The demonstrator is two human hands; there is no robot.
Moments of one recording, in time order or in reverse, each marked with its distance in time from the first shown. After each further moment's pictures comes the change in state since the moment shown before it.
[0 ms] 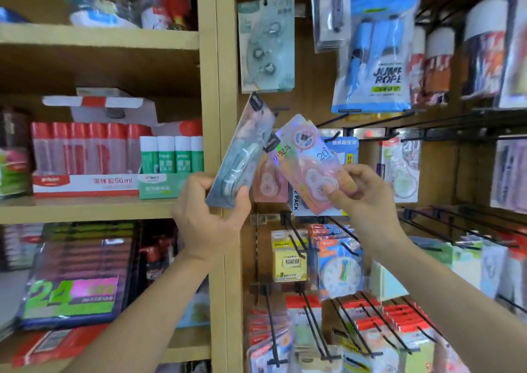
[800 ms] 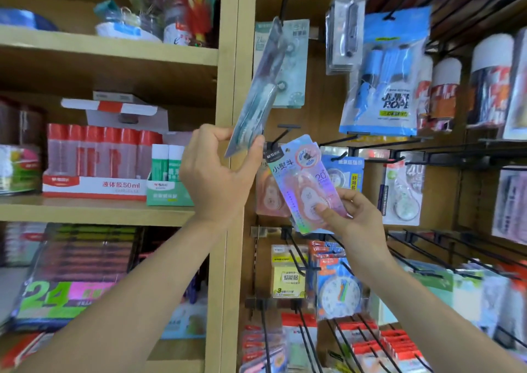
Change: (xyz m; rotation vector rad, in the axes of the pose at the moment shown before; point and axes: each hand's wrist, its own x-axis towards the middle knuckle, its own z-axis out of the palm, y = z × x) left_hand 0.071 0.021 0.025 0.036 0.106 0.021; right_hand 0.000 0.004 0.016 0.123 -0.013 0.140
